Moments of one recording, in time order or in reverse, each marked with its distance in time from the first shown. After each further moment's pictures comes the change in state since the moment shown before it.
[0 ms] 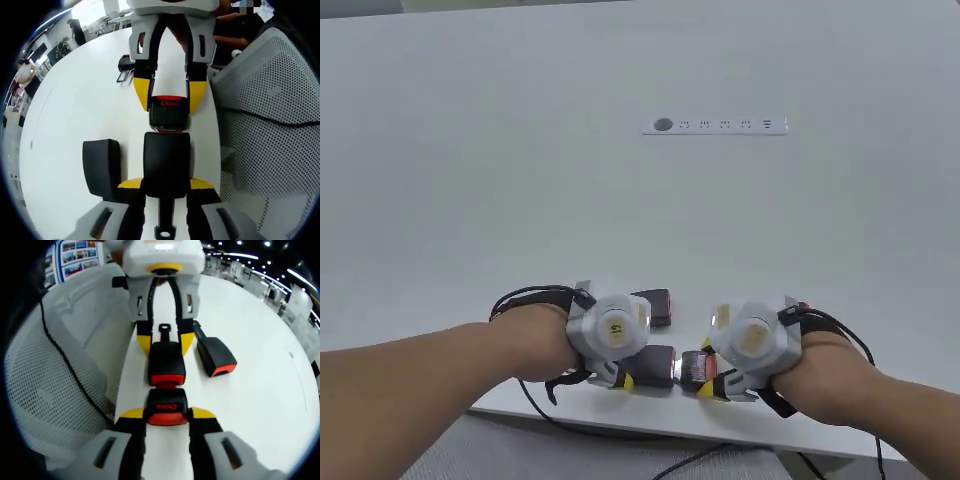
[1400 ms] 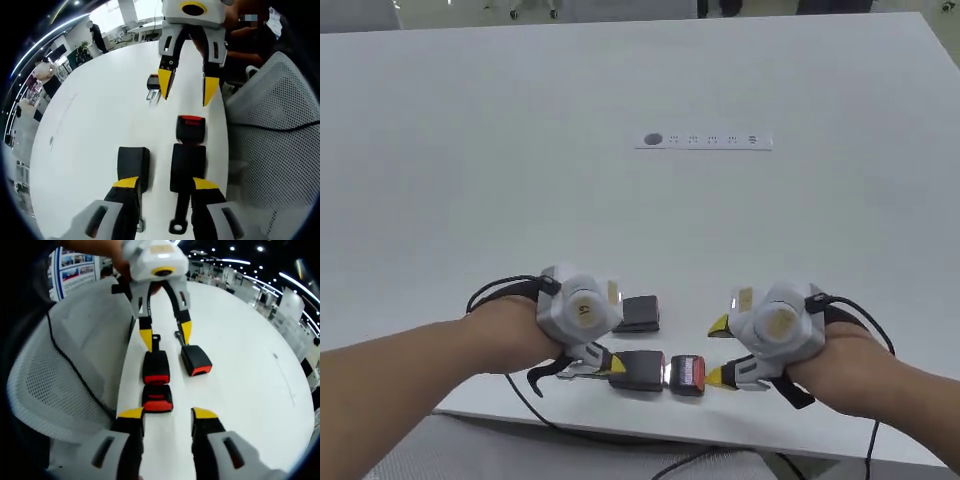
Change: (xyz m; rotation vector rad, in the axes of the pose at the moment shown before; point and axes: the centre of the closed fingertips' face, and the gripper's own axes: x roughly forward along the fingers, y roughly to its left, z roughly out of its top) left arm -0.042 0.031 0.015 -0.068 -0.107 0.148; right arm -0.053 -0.015 -0.003 0.020 -0.052 -0.083
